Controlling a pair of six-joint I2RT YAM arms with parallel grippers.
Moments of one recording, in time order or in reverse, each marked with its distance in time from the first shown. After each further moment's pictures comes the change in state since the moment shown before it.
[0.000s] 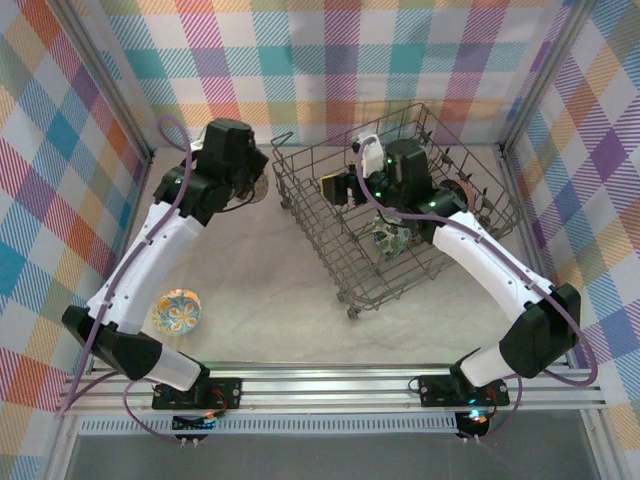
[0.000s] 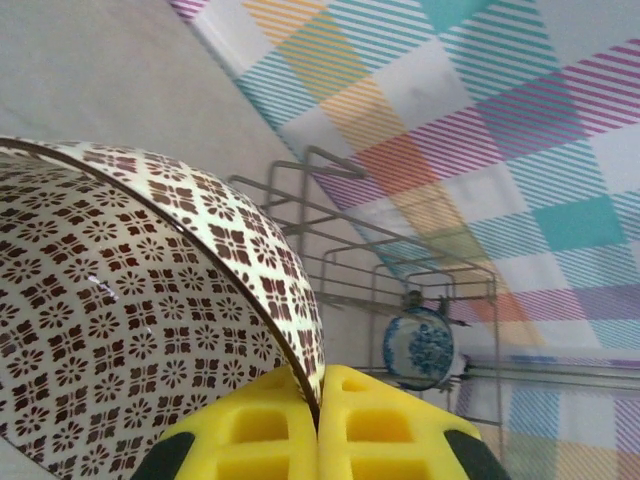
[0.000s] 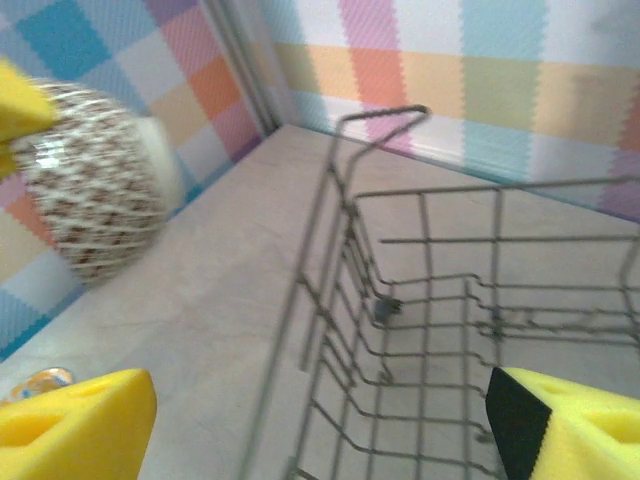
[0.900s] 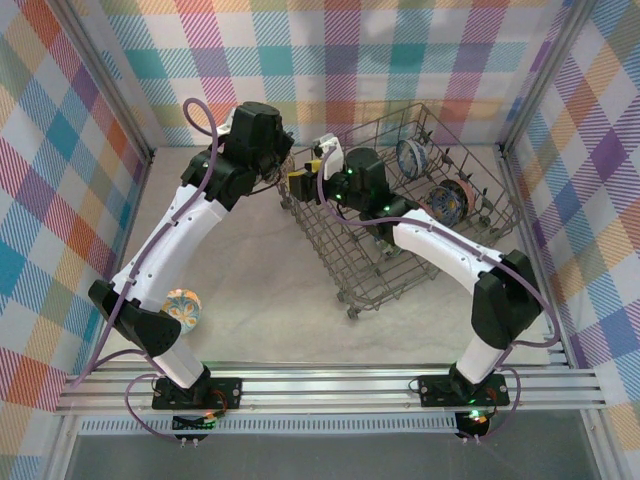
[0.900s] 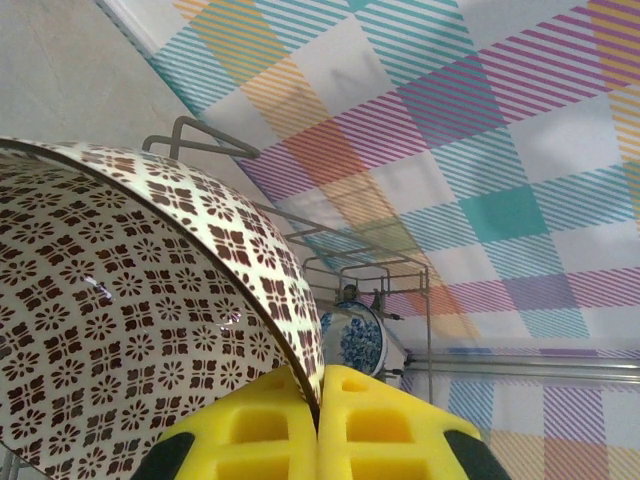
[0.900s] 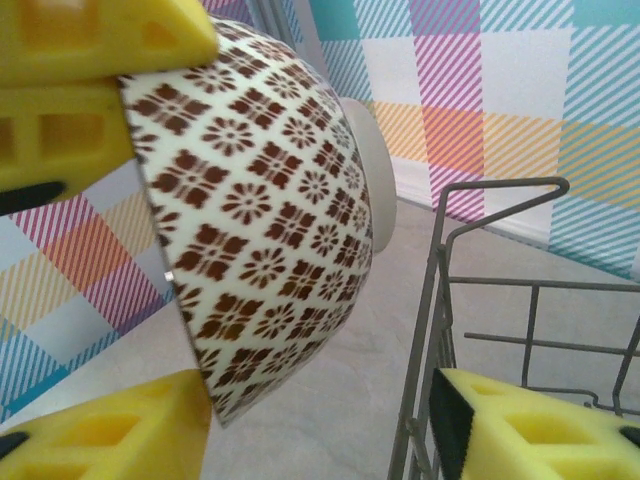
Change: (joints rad) left arm -0.070 0.141 0.160 0.044 -0.017 -0.048; right arm 0.098 0.221 0.010 0.362 0.045 0.044
